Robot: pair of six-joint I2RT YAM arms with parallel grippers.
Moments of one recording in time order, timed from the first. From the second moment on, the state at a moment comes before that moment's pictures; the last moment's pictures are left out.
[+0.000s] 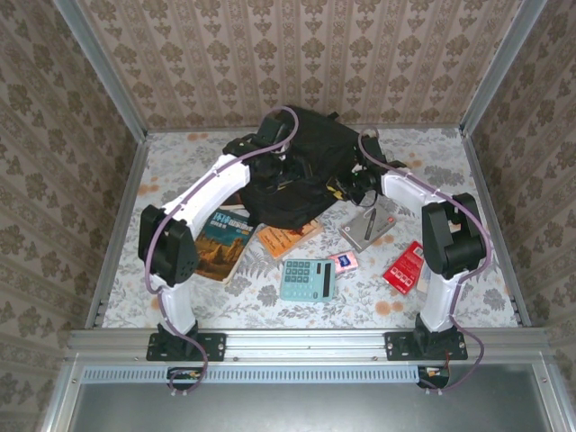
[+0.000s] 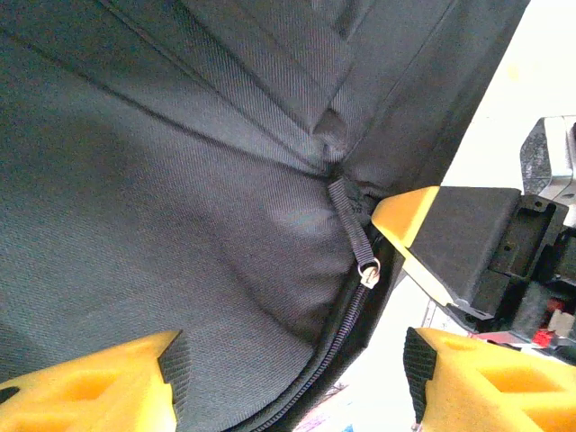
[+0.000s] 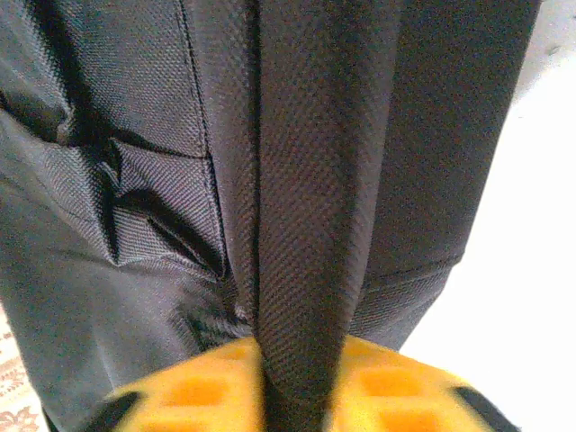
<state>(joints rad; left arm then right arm) -0.63 1.90 1.77 -0.84 0.20 -0.75 0.26 1.89 1.35 -0.40 -0.40 1.01</state>
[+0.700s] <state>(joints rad) -0.63 1.98 1.74 -0.77 0.26 -0.81 0.26 1.83 0.90 0.52 -0.53 1.11</state>
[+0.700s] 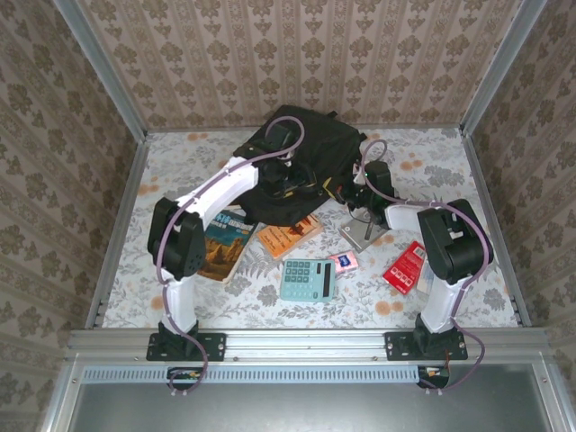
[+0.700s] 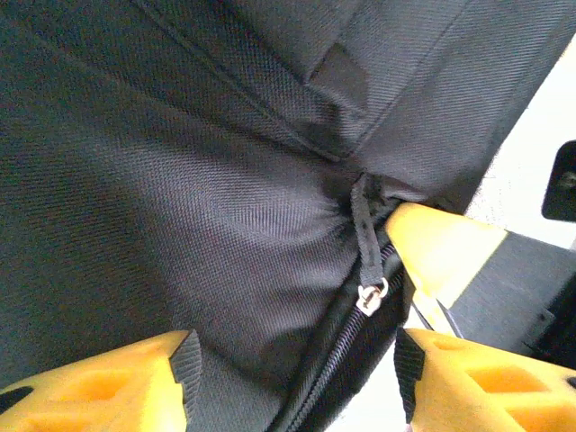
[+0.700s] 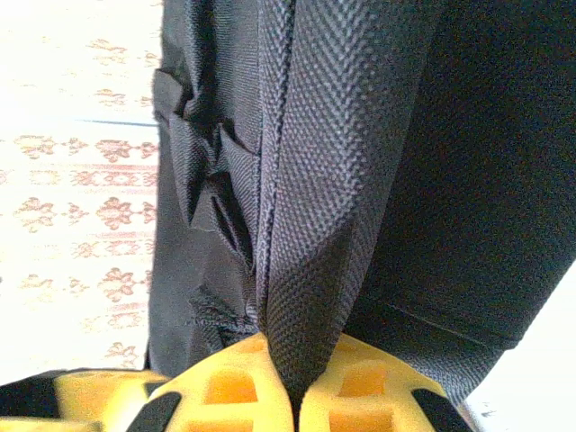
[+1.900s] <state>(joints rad) -0.55 1.98 1.59 -0.36 0.52 -0.85 0.26 1.85 0.83 0.88 -0.59 1.24</state>
